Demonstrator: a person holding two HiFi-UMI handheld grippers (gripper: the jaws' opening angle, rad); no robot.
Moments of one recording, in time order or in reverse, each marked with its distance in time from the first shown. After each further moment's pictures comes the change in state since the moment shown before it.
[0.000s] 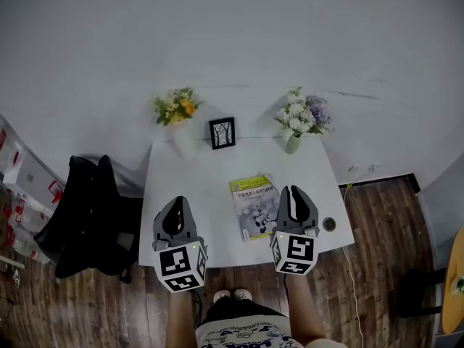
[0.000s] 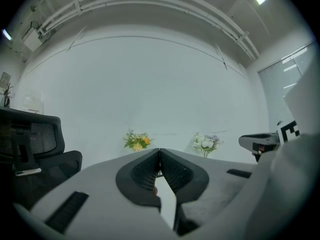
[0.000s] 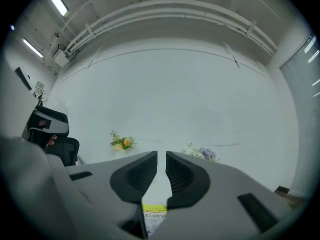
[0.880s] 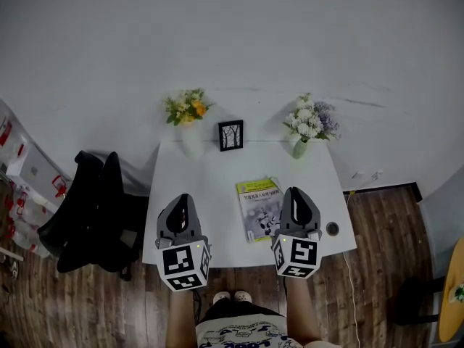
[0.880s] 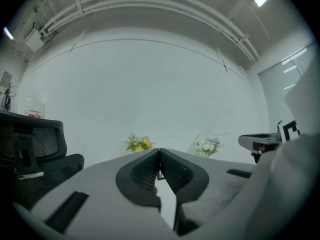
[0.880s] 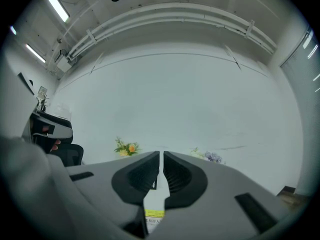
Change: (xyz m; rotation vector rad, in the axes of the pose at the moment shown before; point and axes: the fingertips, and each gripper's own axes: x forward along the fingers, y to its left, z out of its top) left arm -0.006 0.011 0.013 -0.005 -0.027 0.004; right arm -0.003 0.020 0.021 0.019 -0.044 0.035
